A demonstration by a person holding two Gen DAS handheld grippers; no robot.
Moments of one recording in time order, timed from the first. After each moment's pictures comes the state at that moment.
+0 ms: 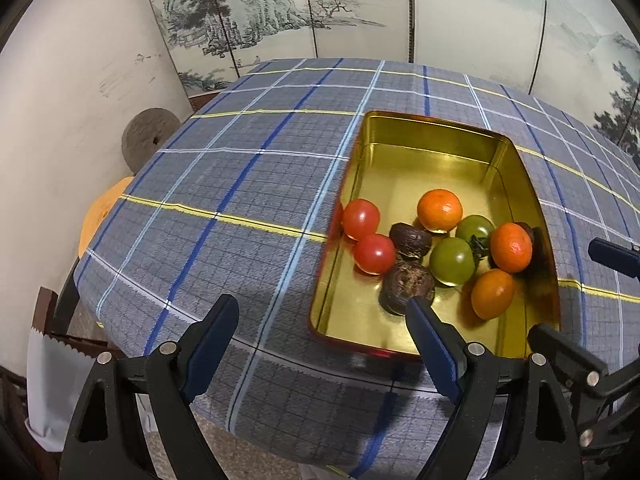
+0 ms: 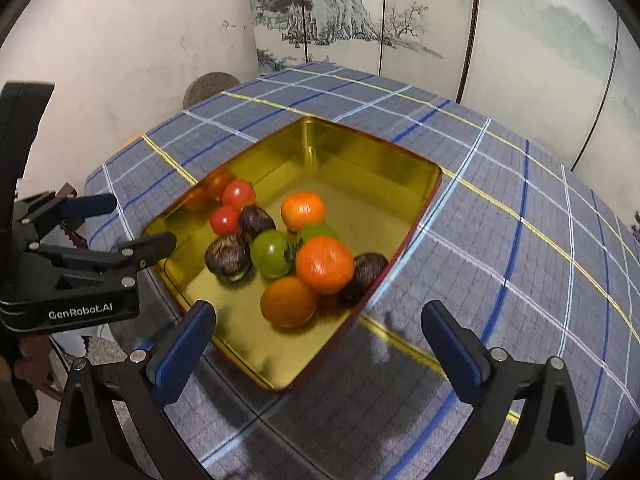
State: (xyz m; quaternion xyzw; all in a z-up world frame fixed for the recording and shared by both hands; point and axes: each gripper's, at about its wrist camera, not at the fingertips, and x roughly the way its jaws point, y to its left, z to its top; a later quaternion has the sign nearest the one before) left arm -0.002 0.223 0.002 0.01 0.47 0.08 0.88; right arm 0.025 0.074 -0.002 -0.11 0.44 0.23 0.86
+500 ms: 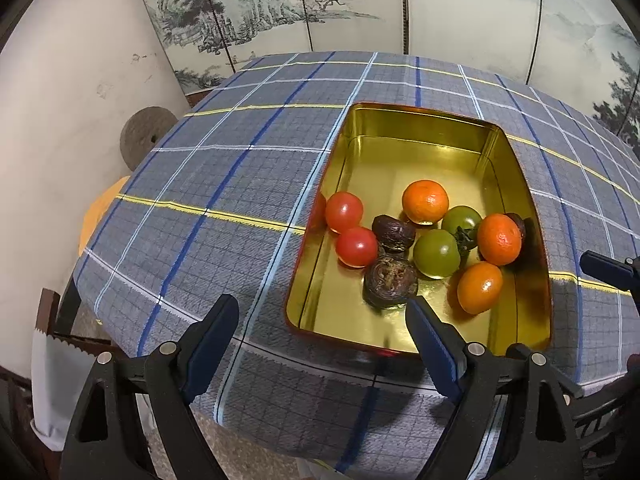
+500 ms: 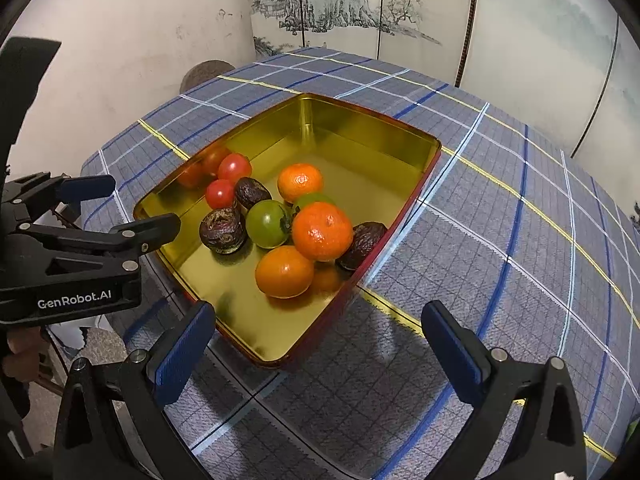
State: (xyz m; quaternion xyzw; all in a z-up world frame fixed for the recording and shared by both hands) left arm 0.000 0.208 0.001 0.02 0.48 0.08 0.87; right arm 0.019 0.070 -0.015 -0.12 0.46 0.23 0.85
